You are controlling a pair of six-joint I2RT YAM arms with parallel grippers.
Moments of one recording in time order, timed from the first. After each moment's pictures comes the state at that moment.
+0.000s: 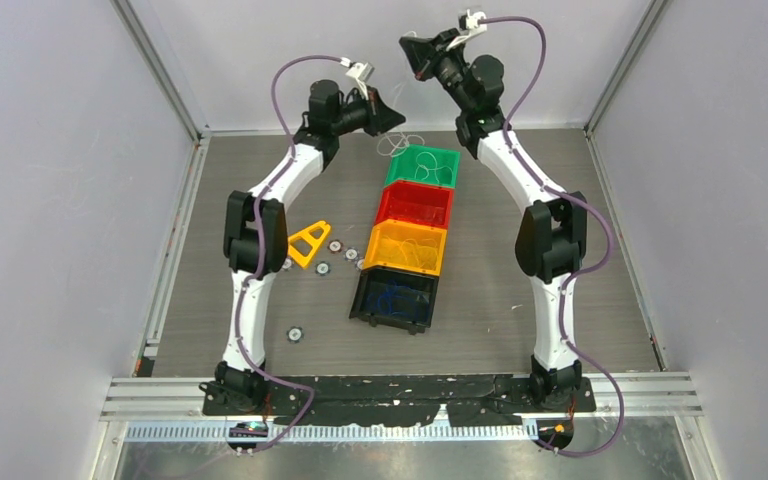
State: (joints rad) left arm -0.33 2.32 2.05 0.21 0.72 -0.38; right arm 0.33 2.19 2.08 0.54 -0.32 0.39
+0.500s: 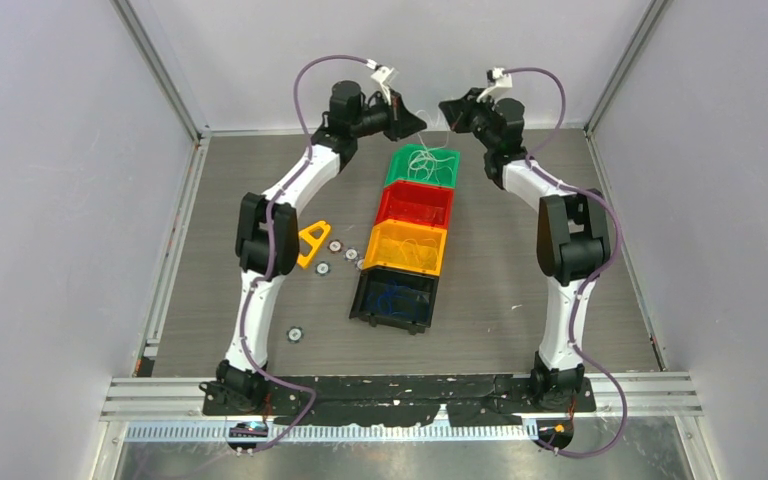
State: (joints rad) left arm -0.40 2.35 2.13 0.17 0.74 -0.33; right arm 0.19 2.11 1.60 0.60 -0.33 0.44
